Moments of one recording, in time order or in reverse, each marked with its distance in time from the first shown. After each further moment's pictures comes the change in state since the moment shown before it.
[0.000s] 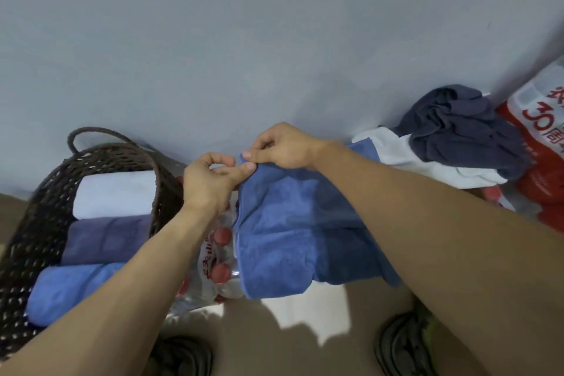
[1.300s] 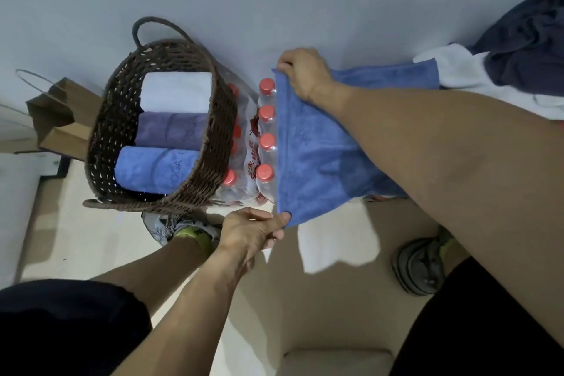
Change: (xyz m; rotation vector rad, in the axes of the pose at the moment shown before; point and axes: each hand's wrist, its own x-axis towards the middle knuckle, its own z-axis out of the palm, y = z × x) left_hand -0.163 -0.103 -0.067 0.009 0.049 -0.653; right_hand 0.062 0.024 0.075 -0.297 0.295 -0.096
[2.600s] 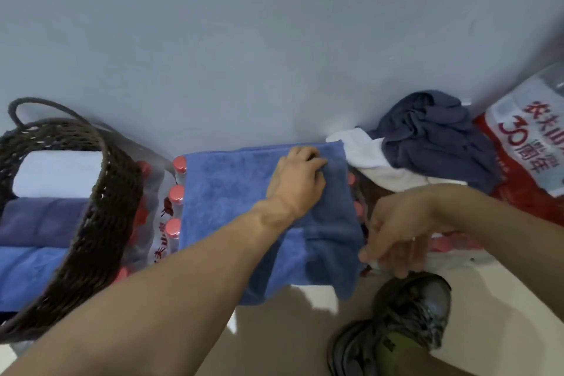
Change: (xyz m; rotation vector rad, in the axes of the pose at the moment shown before) left_hand 0.076 0.131 0.240 1.069 -0.038 1.391; right_hand -0.175 0.110 -0.201 0.024 -1.046 0.726
